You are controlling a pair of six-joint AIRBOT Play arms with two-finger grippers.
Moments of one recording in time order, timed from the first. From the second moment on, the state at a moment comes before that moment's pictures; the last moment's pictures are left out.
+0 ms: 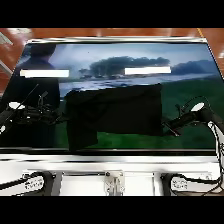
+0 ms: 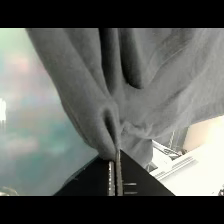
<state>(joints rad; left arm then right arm) 0.21 -1.34 0.79 0.68 -1.14 -1.06 -0.28 -1.50 0.86 -1.08 1.25 1.44</state>
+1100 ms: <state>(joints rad) 0.21 -0.68 1.76 0.89 -0.88 -1.21 -0.22 -0.69 1.66 -1.09 0.95 1.33</state>
